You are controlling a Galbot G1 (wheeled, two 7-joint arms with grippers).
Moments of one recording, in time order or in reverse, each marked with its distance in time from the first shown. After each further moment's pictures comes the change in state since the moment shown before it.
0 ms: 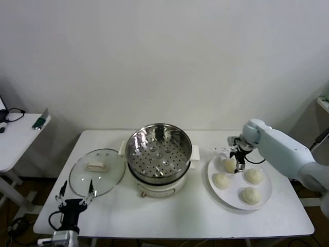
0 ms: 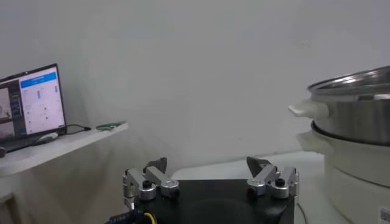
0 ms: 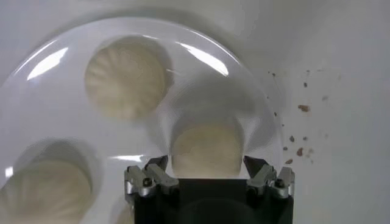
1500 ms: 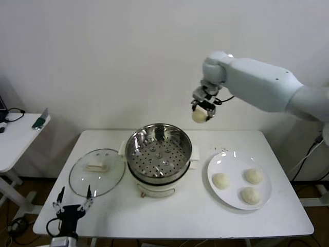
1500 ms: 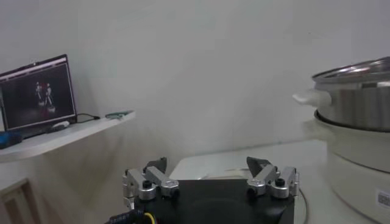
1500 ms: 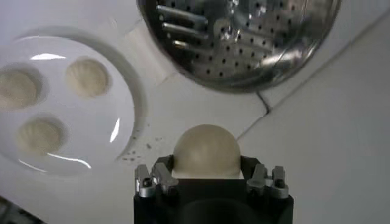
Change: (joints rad) left arm 0.053 -0.009 0.005 -0.024 -0.003 0.010 -0.042; right arm 0.663 0.301 -0.500 0.249 0.098 0.425 -0.060
